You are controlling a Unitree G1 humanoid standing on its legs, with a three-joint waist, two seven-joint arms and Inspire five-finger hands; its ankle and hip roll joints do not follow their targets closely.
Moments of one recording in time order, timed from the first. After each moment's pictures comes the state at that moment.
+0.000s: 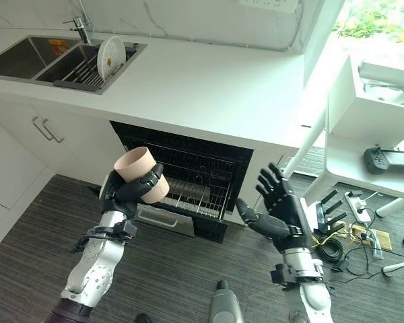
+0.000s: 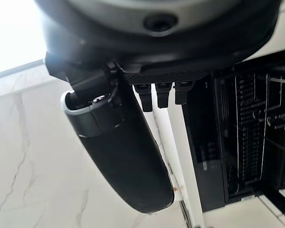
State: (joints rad) left arm -0.10 0.25 -0.27 -0.06 -0.75 -0.11 0.27; right arm 0.24 -0.33 0.02 -0.20 0.58 -0.27 0.15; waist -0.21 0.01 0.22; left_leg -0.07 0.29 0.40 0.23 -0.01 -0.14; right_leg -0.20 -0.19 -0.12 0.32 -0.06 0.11
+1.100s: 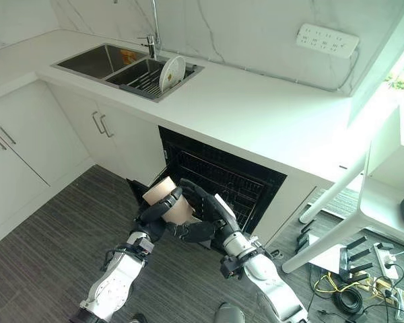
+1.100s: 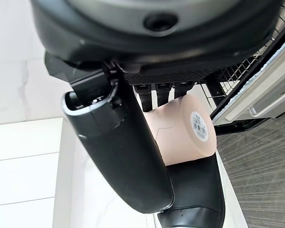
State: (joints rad) left arm -0.06 0.21 -0.40 0.05 -1.05 -0.09 0.23; right arm 0.02 -0.43 0.40 -0.18 0.43 0.03 0.04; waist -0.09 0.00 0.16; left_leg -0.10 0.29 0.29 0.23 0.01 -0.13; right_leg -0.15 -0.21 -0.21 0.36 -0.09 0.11
